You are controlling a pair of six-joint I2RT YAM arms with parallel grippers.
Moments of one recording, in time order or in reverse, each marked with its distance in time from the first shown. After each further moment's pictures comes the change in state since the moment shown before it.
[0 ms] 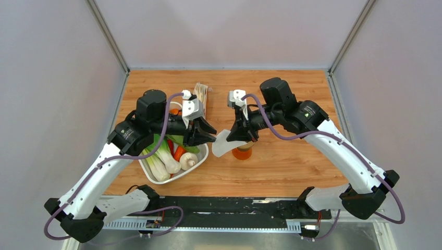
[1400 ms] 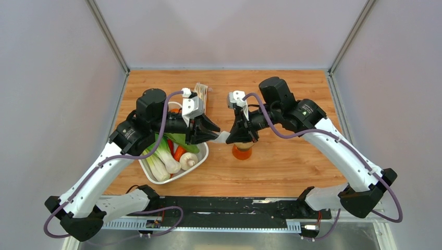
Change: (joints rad) left arm -0.023 0.007 0.000 0.093 0.014 -0.039; right arm -0.018 0.020 -0.003 -0.004 -0.106 -0.040
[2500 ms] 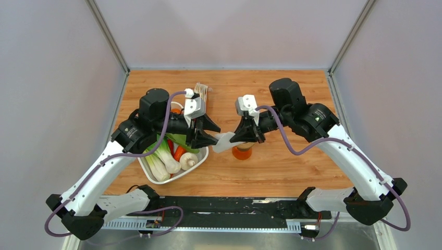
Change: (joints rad) left arm 0.000 0.015 0.000 -0.036 0.026 -0.004; right arm 0.000 -0.082 -0.002 -0.004 -0.010 -0.170
